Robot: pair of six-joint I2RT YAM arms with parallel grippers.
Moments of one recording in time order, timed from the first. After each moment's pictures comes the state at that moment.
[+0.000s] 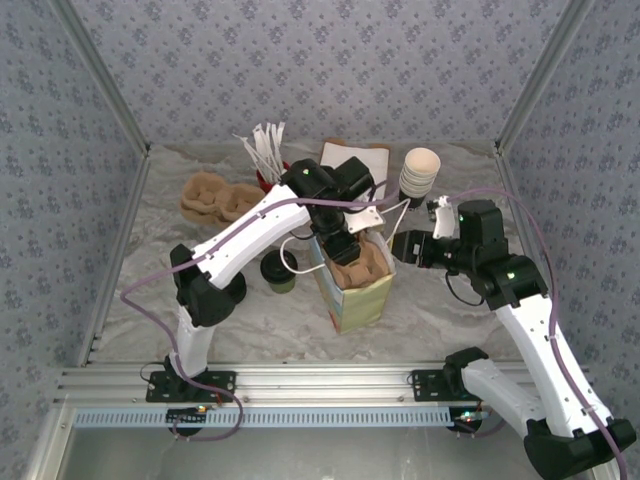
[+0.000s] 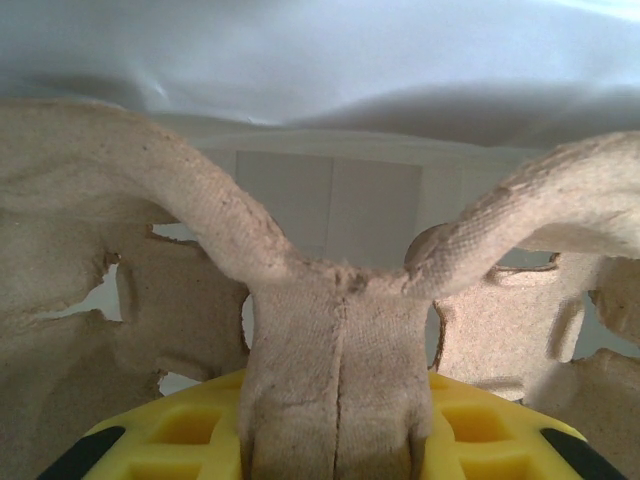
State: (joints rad) left arm -0.95 2.02 2.25 -1.55 0.17 0.19; right arm 0.30 0.86 1.04 -0.82 -0.45 0.44
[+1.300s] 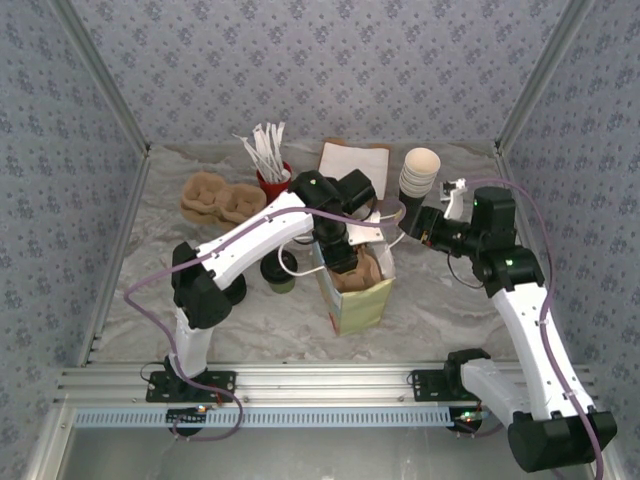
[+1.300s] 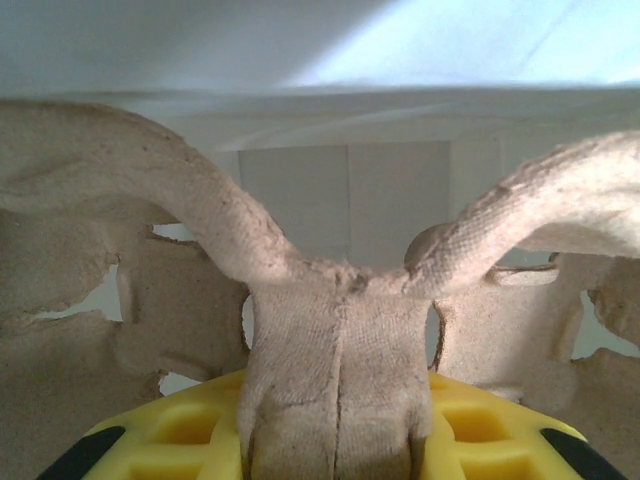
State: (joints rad) left arm -0.96 1.99 2.08 -1.44 0.17 0.37; right arm 0.14 0.92 1.00 -0.59 -0.65 0.64
